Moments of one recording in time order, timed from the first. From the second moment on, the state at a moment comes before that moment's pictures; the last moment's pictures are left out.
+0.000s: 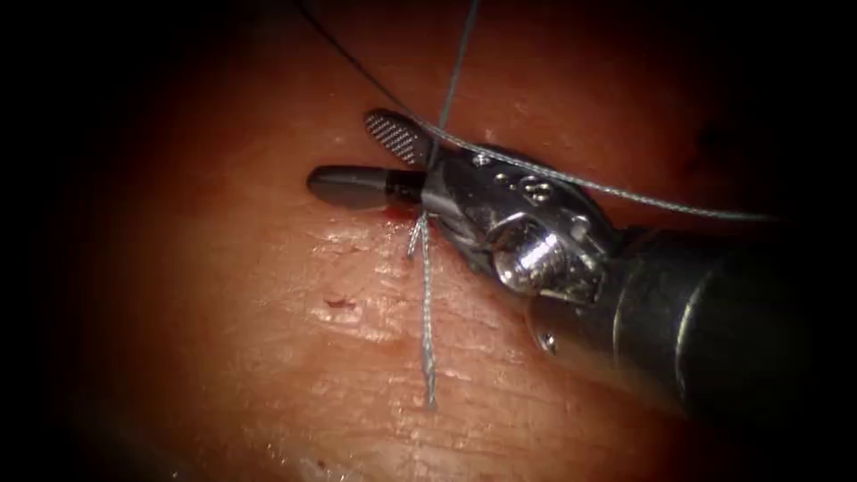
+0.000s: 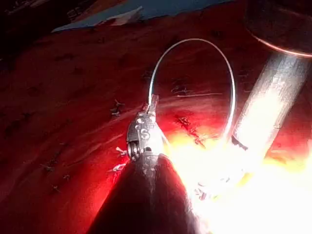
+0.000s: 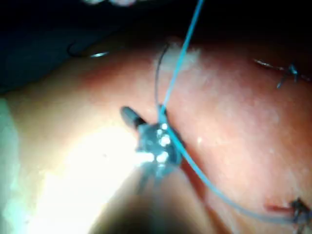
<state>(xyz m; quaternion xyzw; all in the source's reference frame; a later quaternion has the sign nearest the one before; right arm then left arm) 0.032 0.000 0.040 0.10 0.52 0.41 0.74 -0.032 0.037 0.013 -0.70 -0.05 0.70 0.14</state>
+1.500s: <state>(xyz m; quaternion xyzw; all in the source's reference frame) 0.033 -0.005 0.037 0.11 0.56 0.35 0.75 -0.034 0.039 0.021 -0.66 -0.03 0.74 0.13</state>
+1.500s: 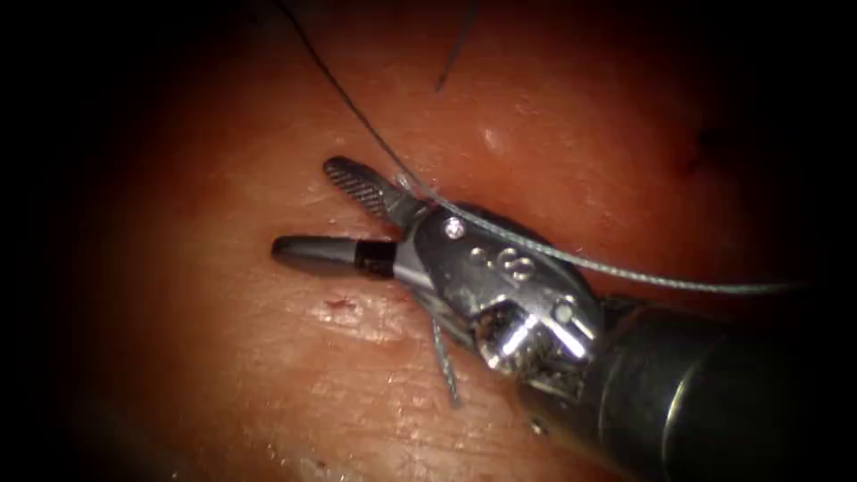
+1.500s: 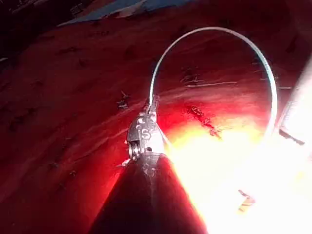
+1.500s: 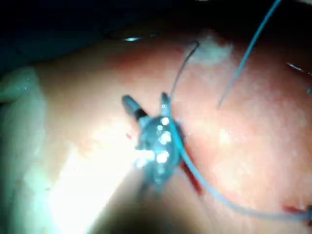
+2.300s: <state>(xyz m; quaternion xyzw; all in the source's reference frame) 0.030 -0.007 0.035 0.15 0.59 0.39 0.69 -0.032 0.040 0.015 -0.65 -0.15 0.69 0.27</state>
